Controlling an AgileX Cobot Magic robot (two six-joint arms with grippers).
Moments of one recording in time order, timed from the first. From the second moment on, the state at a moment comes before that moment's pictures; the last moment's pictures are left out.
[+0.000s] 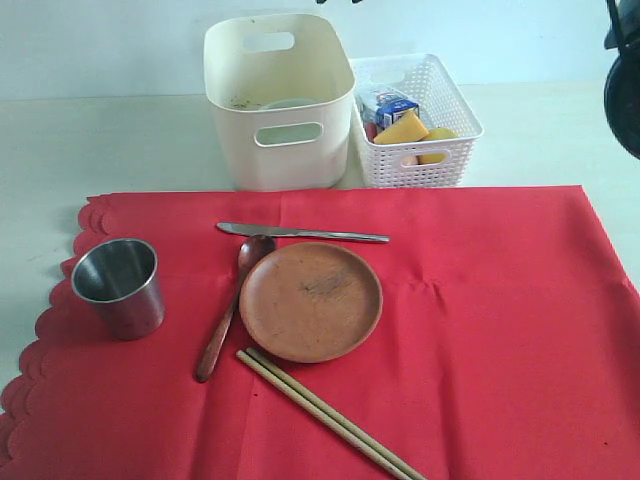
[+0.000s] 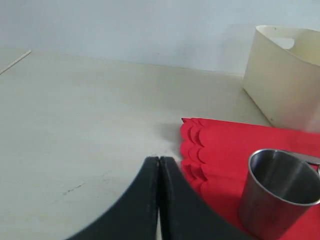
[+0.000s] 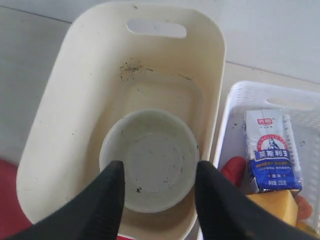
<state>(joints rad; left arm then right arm) 0.01 0.01 0.00 0.07 0.32 -0.15 0.40 2.37 -2.58 0.14 1.22 0.10</state>
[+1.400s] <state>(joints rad) 0.01 0.01 0.00 0.07 0.32 -0.15 0.40 1.86 -1.95 0.18 1.22 0.04</state>
